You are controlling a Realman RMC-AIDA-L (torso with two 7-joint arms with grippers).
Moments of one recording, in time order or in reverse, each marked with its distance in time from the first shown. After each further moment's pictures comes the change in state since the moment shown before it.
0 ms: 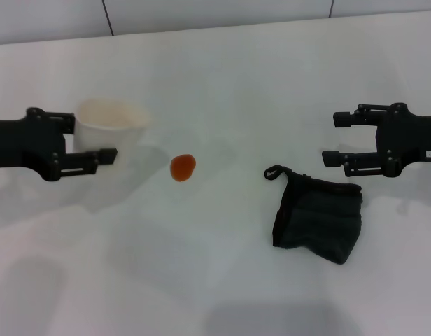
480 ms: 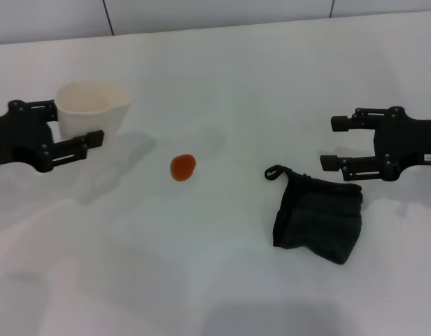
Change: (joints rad) left arm 0.103 0.003 -0.001 0.063 -0.182 -0.076 0.086; right arm -0.002 0.000 -0.013 0.003 0.000 -0.001 -0.005
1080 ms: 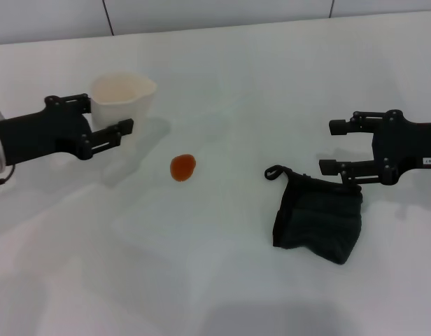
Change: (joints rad) left arm 0.017 0.007 0.000 0.268 -0.066 -0.283 0.063; right arm -0.003 0.000 -0.012 0.000 -0.001 -0.002 -0.008
